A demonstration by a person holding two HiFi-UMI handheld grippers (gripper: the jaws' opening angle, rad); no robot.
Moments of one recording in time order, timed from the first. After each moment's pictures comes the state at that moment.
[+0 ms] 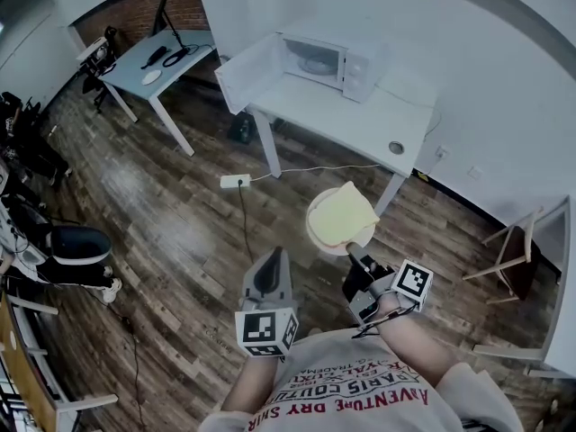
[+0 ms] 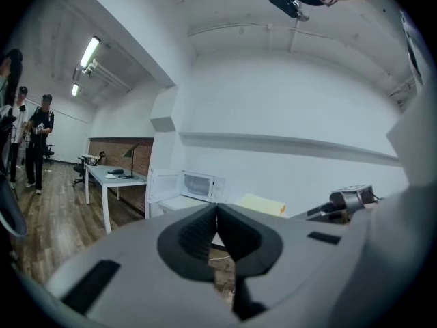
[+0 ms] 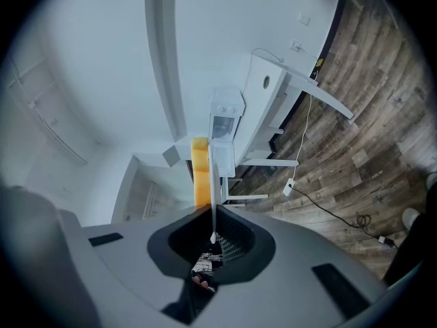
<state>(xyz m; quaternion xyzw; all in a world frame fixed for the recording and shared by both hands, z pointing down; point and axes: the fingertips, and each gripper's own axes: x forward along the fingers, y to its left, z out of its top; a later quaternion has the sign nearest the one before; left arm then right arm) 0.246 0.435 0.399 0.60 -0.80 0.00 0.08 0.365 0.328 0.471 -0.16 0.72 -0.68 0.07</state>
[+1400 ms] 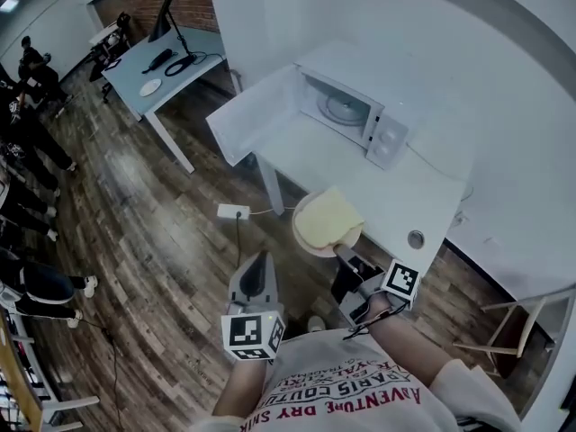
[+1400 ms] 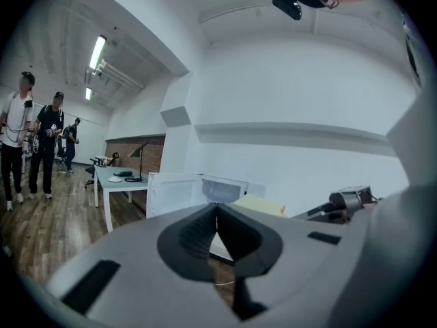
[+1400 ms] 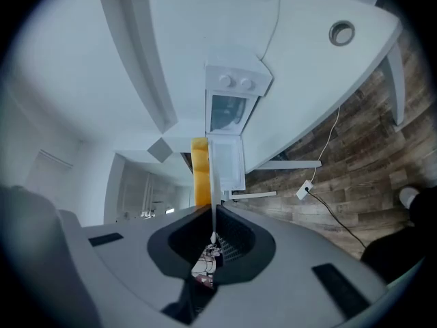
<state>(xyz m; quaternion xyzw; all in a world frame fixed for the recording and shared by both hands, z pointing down) 0.053 0.193 0.403 0.53 -0.84 -0.01 0.08 0.155 0.069 0.475 -0.09 0.72 -0.69 0.00</state>
